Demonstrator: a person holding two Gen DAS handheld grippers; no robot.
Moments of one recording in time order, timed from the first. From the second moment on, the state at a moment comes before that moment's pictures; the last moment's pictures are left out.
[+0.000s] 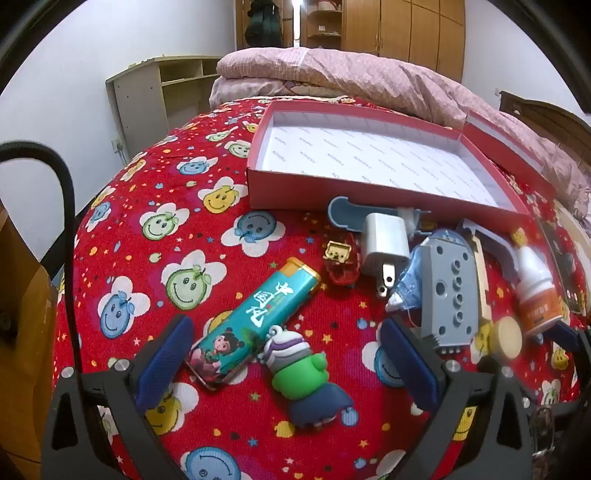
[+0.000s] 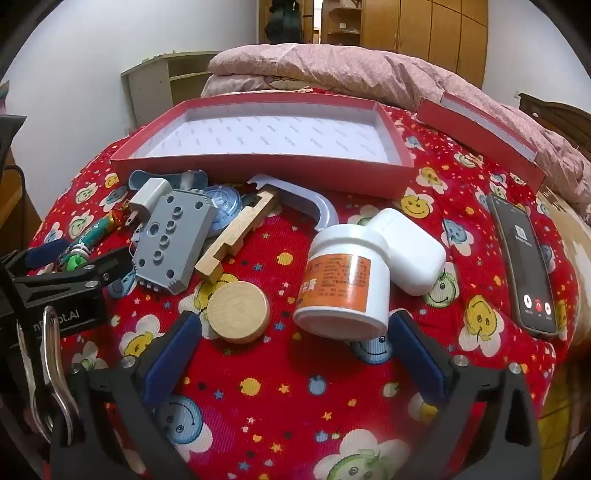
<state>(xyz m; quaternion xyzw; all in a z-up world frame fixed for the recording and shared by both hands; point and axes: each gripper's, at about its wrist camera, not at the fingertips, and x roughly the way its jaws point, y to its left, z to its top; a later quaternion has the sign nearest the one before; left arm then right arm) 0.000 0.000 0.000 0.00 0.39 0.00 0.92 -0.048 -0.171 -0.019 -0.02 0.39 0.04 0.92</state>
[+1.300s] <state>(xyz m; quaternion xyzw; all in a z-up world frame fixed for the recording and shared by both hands) -0.043 0.022 0.029 -0.02 0.40 -0.07 0.91 -0.068 -0.169 0.006 -0.03 0.39 0.08 0.92</state>
